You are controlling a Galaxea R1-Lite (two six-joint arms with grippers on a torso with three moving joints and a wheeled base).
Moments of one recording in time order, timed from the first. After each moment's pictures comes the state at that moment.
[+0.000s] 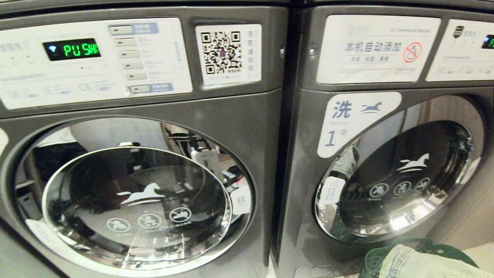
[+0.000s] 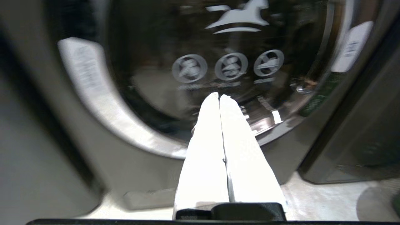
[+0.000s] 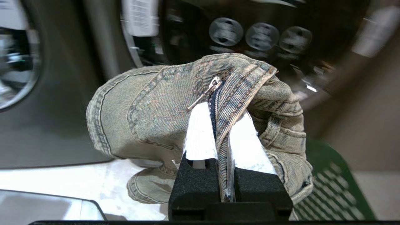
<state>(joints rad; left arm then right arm) 0.00 0.00 0.00 -0.01 0.00 -0.01 0.00 0.00 -0.03 0.08 0.05 -0.12</state>
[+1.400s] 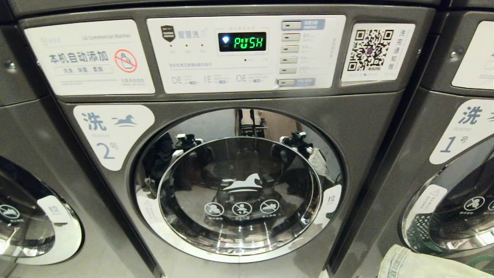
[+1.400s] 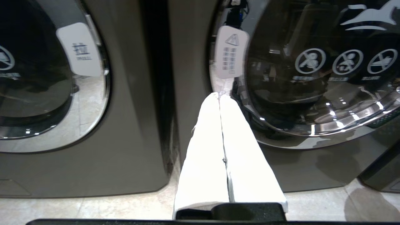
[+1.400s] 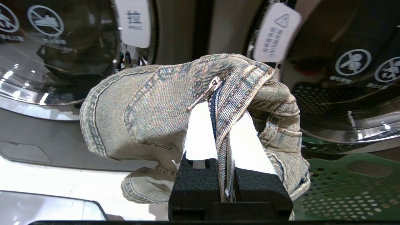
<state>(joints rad) 0.00 0.00 0.00 -0.01 0.00 -0.01 0.00 0.00 -0.03 0.08 0.05 -0.11</state>
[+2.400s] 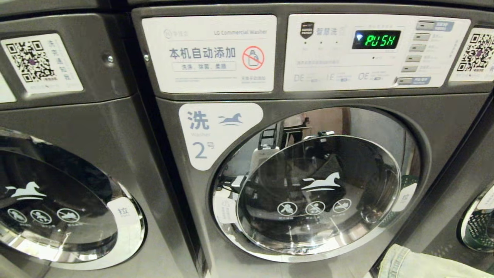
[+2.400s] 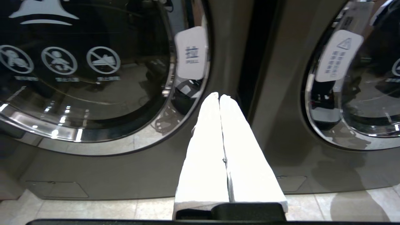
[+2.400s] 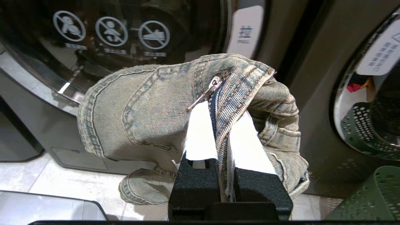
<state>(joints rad) 0.00 0.00 0.00 -0.01 0.00 -0.01 0.00 0.00 -0.03 0.08 0.05 -0.11</state>
